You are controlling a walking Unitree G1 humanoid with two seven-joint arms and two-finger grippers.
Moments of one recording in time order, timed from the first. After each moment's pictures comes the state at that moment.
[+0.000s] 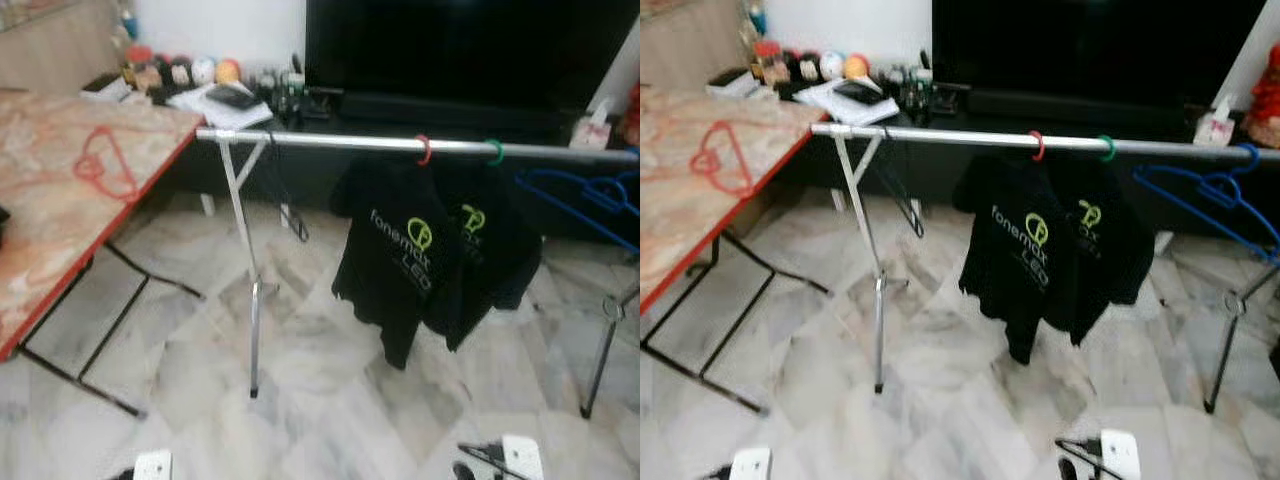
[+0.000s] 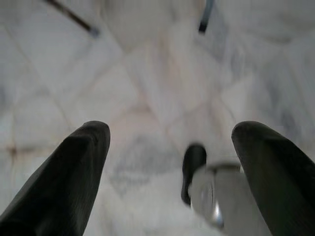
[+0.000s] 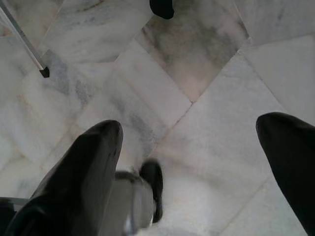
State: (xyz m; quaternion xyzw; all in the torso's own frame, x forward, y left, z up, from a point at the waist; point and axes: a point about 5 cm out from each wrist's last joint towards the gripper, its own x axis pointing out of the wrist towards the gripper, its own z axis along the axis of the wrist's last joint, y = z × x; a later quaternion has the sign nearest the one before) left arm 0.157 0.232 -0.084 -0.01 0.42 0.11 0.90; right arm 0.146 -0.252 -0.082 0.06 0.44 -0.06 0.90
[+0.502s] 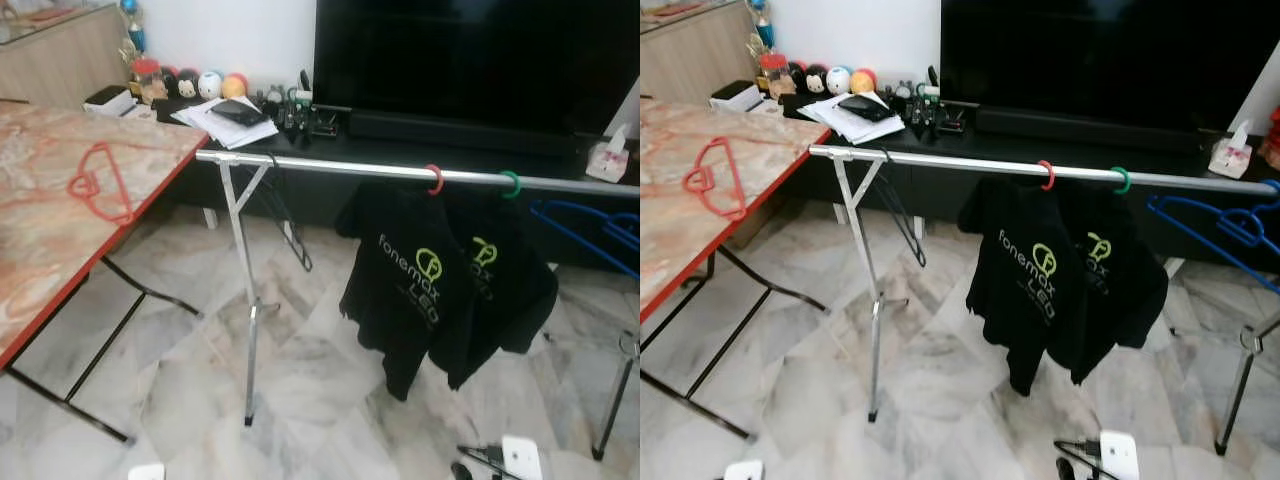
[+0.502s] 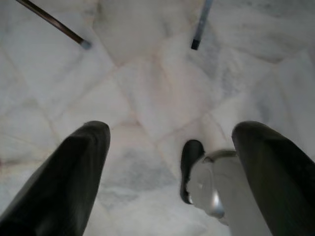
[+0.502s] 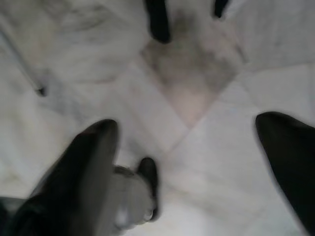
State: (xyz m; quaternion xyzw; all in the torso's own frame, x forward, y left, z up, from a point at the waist) left arm 0.123 0.230 -0.094 -0.01 0.43 0.10 0.90; right arm 0.133 -0.255 -0.085 0.07 0.44 -0.06 0.89
